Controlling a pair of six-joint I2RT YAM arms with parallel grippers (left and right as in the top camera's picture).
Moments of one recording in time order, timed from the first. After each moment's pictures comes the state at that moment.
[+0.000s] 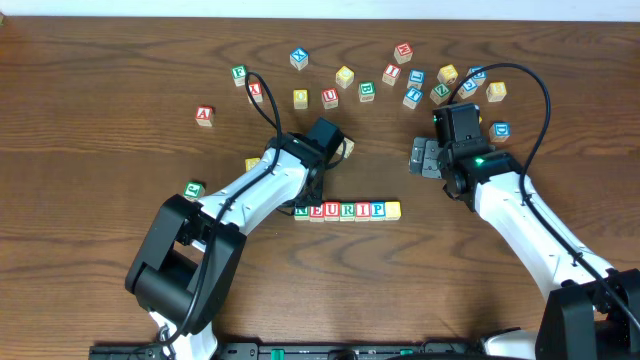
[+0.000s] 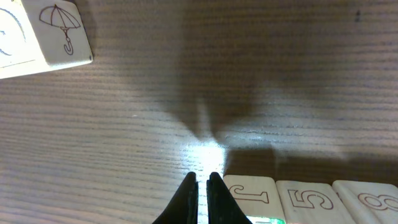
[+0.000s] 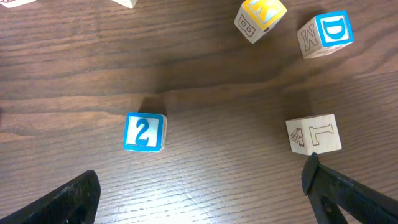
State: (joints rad) left arm -0.57 1.89 1.23 -0.86 -0.18 -0.51; right arm 0.26 1.55 1.00 -0.50 0.26 0.35
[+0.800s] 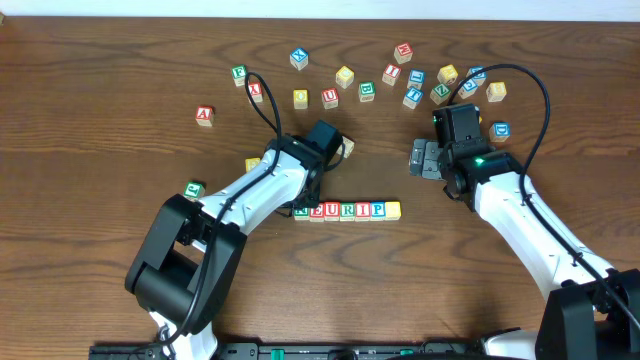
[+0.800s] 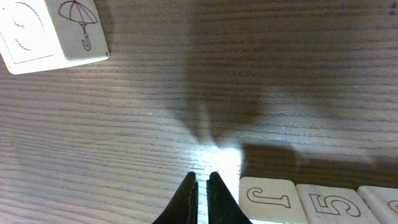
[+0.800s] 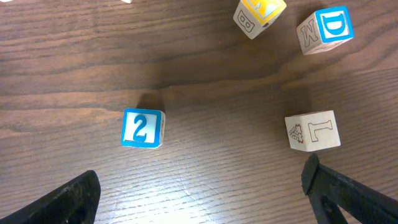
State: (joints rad) left arm -0.57 1.89 1.22 -0.86 -0.22 -0.51; right arm 0.26 1.55 1.00 -0.51 0.26 0.35
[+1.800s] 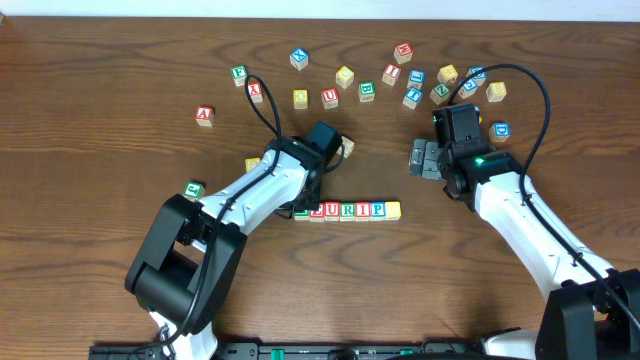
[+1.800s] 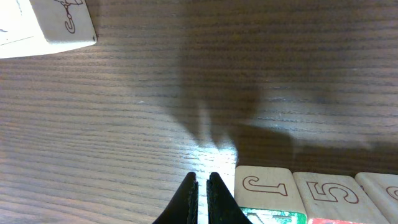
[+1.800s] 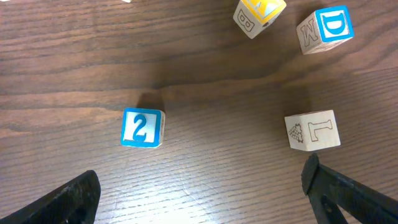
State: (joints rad) left arm -0.57 1.89 1.22 -0.88 -0.18 -0.51; right arm 0.26 1.55 1.00 -0.51 0.26 0.35
